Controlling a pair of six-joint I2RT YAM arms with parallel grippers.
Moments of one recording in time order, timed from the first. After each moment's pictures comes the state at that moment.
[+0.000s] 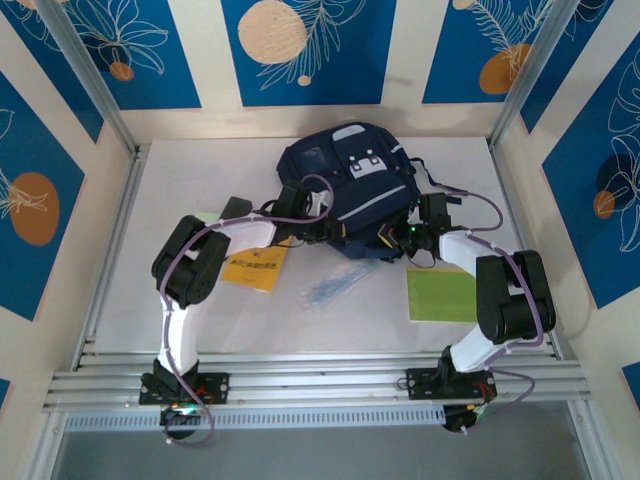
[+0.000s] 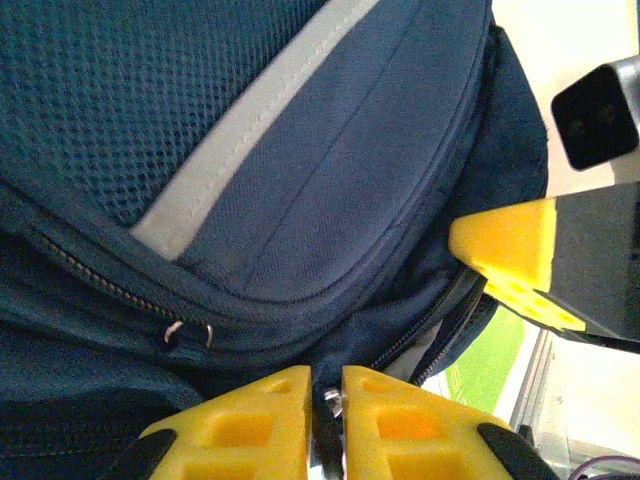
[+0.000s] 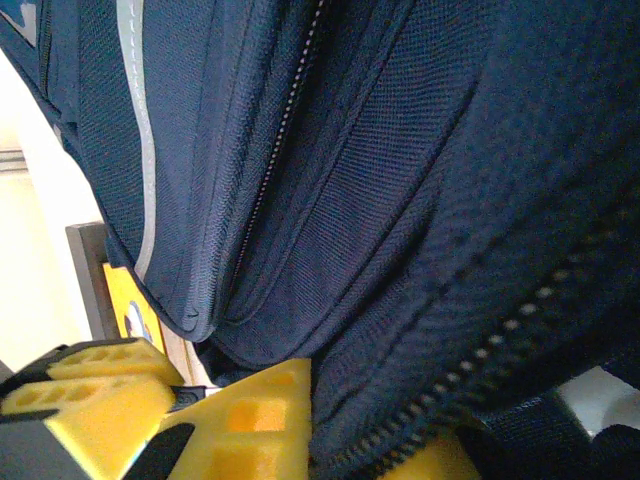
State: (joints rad) left arm -0.60 2.05 1.30 0.03 0.65 -0.68; right arm 0.13 1.58 0.80 -0.11 -0.49 0.87
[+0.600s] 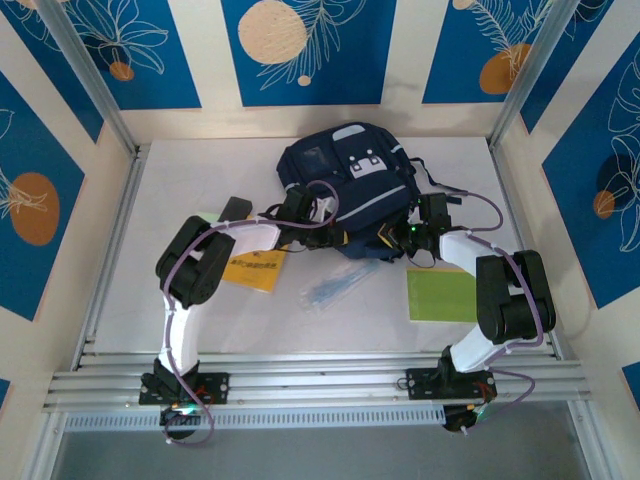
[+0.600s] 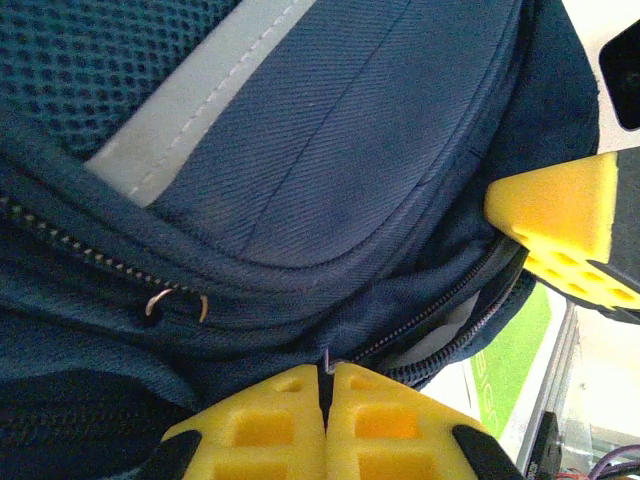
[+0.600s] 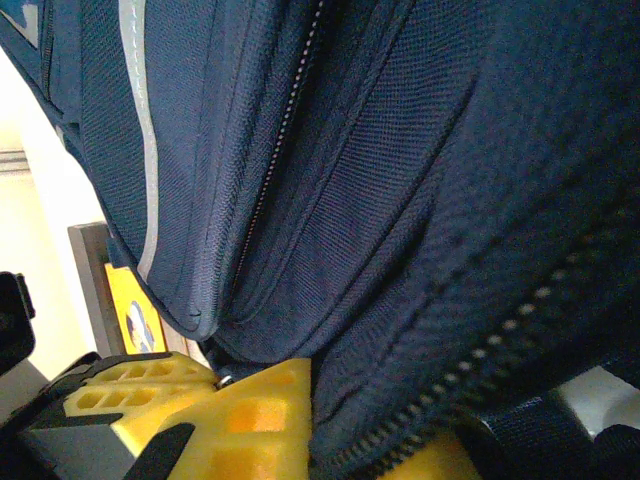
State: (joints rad) left arm -0.61 2.06 1.29 0.01 0.62 -0.65; right arm 0.12 1.58 0.80 -0.11 -0.50 0.87
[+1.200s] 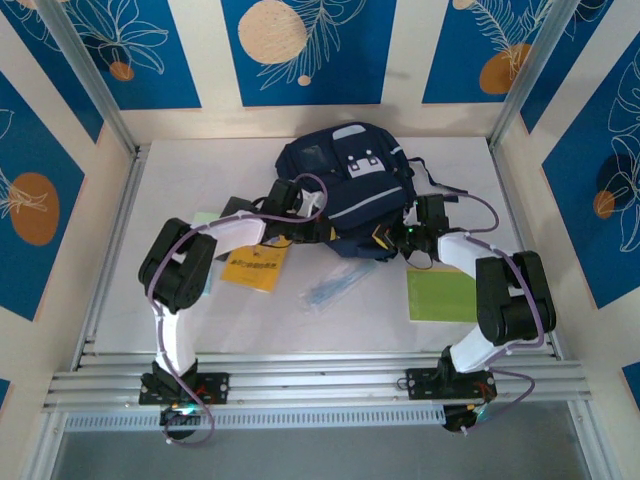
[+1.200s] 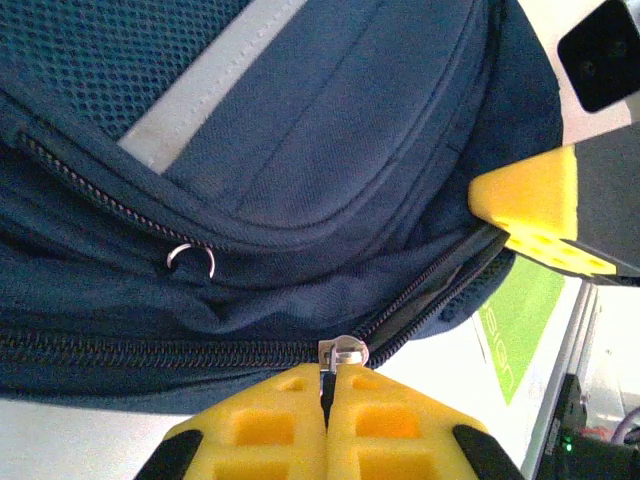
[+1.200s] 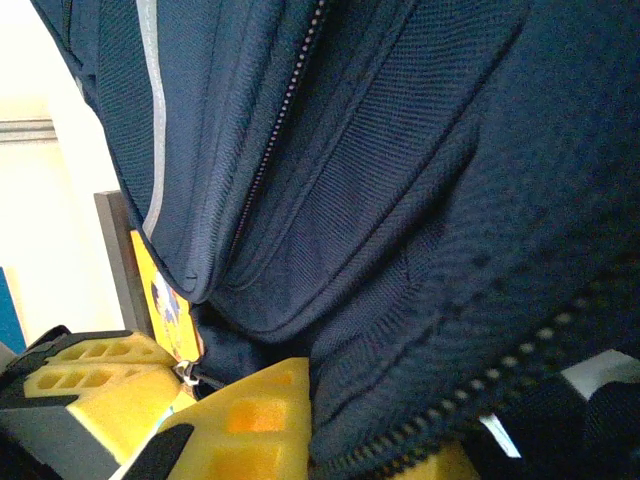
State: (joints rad) left arm -0.54 1.96 1.27 -0.14 0.65 -0.46; right arm 0.14 1.56 0.78 -0.09 -0.55 0.89
